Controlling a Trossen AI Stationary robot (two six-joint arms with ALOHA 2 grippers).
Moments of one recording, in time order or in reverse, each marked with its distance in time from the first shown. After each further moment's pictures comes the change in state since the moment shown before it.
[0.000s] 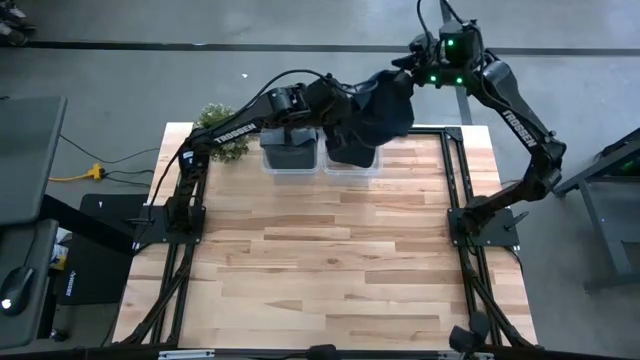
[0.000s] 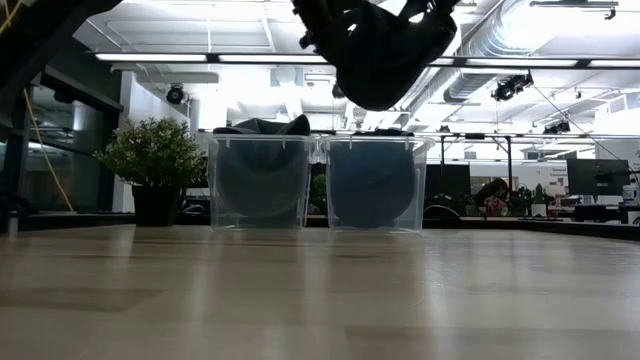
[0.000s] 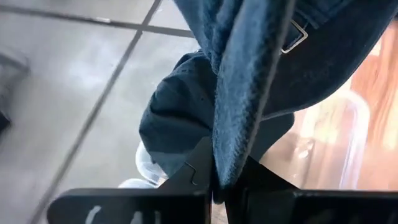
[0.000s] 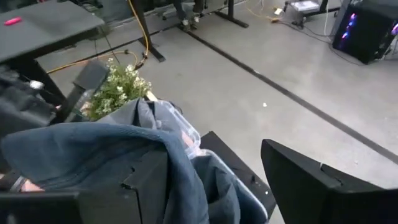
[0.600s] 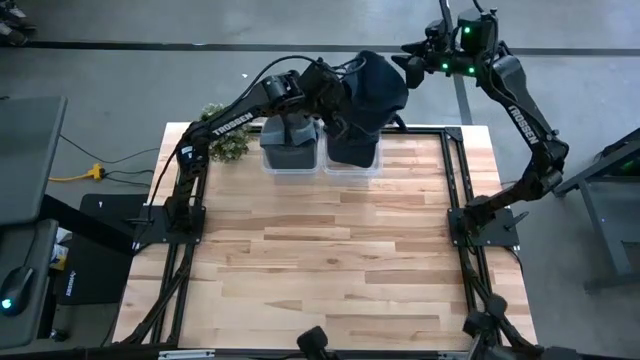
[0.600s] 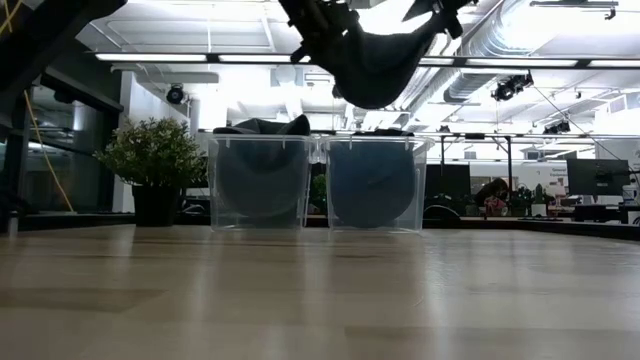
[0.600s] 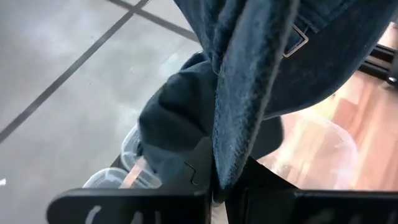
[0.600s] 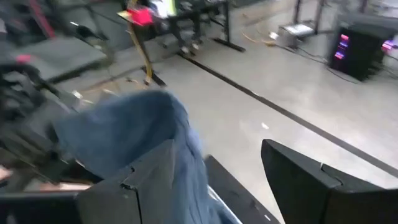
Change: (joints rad) left arm 0.090 0.000 0.000 0.021 0.140 -0.233; right arm -0.132 0.000 0.000 0.089 -0.127 0.015
